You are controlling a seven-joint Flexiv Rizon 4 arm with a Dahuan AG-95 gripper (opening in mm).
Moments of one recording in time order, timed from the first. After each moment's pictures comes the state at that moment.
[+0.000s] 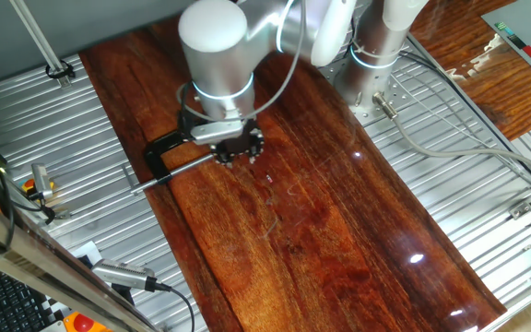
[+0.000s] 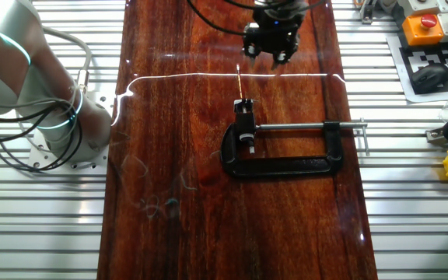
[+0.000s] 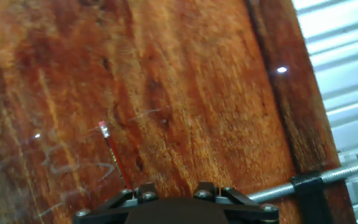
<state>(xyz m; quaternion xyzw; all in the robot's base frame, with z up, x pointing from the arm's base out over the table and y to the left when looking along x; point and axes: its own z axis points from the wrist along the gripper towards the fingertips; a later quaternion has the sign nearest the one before) 0.443 0.125 0.122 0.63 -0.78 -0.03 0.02</state>
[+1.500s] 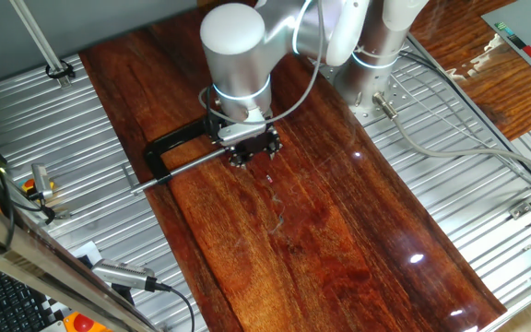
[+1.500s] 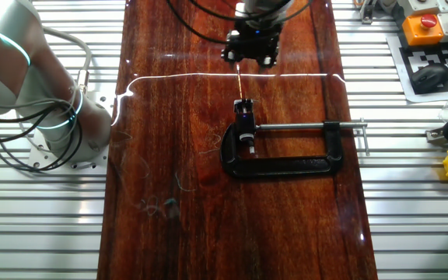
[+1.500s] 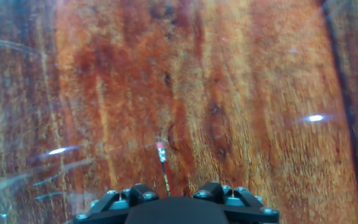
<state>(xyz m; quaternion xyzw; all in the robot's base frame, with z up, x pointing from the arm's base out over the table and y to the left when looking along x) 0.407 0.123 0.098 0.67 -0.74 -0.04 0.02</state>
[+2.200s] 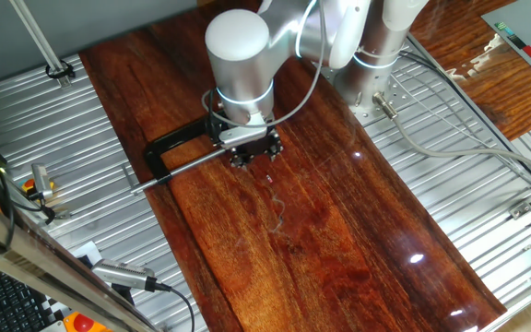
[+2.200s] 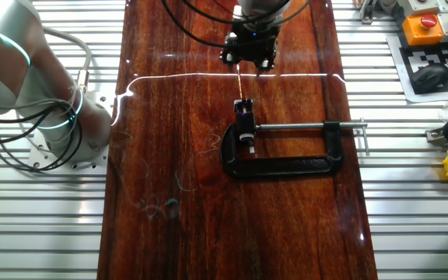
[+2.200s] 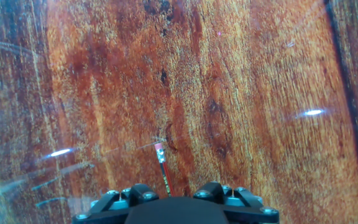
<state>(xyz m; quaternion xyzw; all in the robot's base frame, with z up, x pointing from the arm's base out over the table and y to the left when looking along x) 0.409 0.123 0.091 0.65 -0.76 -0.04 0.02</state>
